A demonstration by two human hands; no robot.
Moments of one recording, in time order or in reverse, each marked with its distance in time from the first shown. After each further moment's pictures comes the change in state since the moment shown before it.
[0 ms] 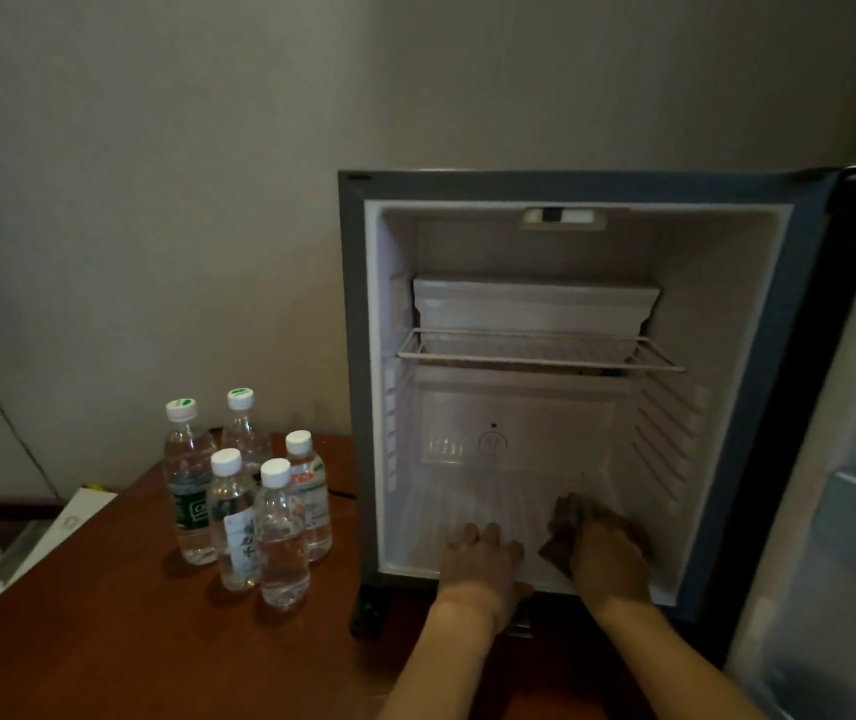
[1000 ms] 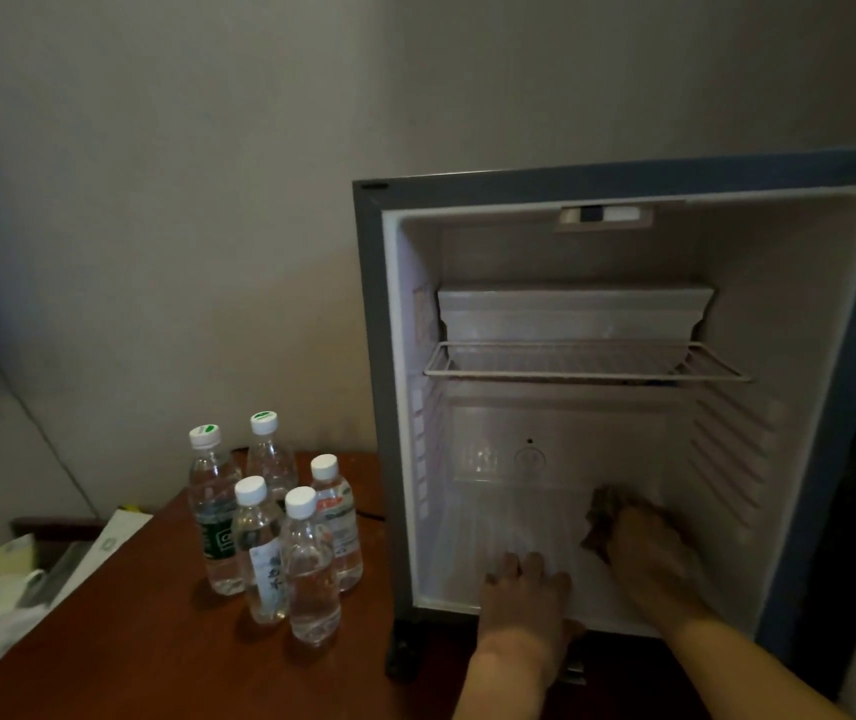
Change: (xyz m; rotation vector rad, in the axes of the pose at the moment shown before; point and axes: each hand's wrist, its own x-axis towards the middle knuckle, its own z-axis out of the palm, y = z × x) left_hand 0.011 -0.006 0.013 -0.065 0.049 0.018; right_hand 0.045 -0.014 0.002 -0.109 0.072 0.051
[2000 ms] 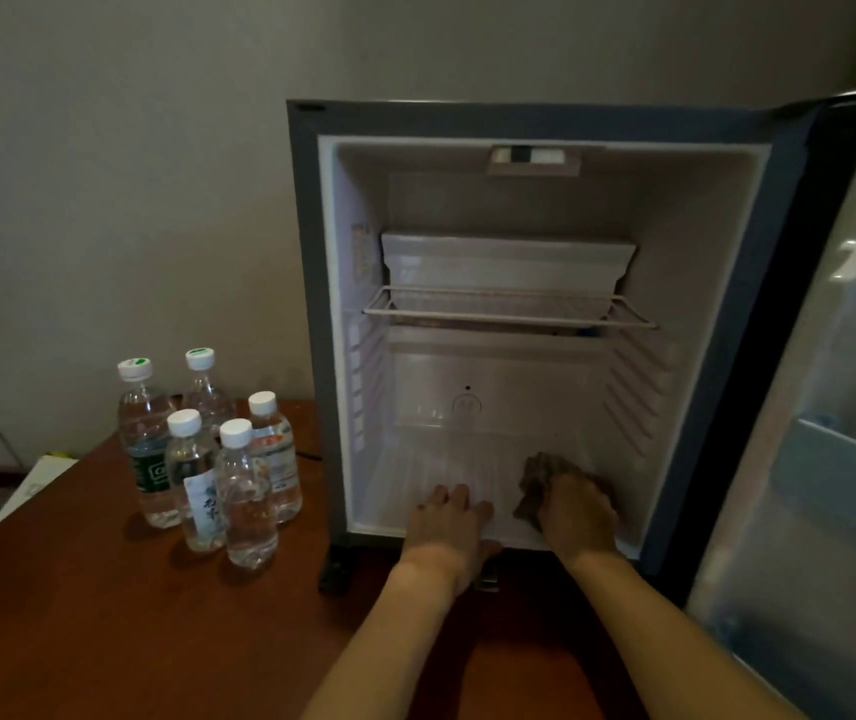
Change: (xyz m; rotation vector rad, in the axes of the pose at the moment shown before) left_hand -0.013 0.006 -0.009 0.080 0.003 -0.025; right_hand -0.043 0.012 -0.011 0.019 -0.078 0.021
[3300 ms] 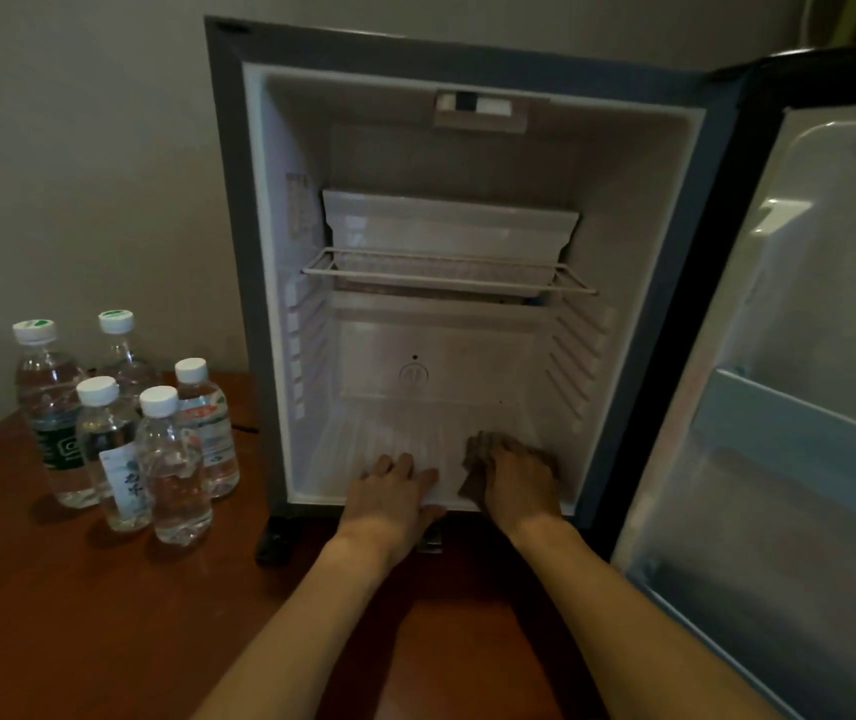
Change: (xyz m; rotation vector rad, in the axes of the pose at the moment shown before) left_hand -0.003 -0.004 0.008 0.022 0.060 0.038; right_hand -0.009 0.010 0.002 -0.022 -0.042 -0.149
